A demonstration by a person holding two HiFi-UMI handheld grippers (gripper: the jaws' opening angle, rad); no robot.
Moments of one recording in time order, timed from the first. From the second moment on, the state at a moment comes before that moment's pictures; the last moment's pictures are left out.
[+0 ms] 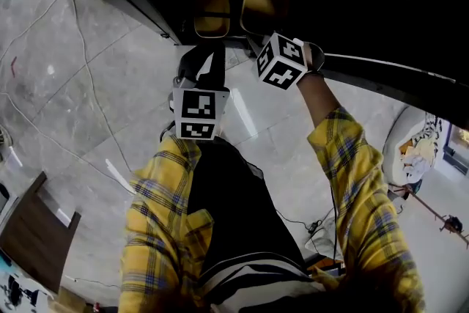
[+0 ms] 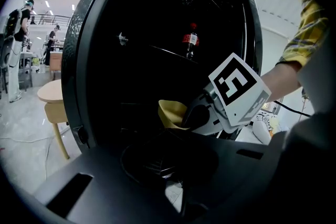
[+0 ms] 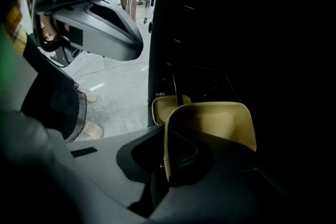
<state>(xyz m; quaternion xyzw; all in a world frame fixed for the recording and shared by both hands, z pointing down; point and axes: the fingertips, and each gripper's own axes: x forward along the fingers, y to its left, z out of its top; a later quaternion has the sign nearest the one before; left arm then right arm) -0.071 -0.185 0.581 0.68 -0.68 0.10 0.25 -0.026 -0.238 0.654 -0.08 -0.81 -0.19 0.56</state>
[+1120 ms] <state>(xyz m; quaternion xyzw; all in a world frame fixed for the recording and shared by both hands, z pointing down) -0.066 -0.162 0.572 0.68 -0.68 0.08 0.26 -0.025 -0.243 0.631 0.05 -0.84 -0.18 0.51</state>
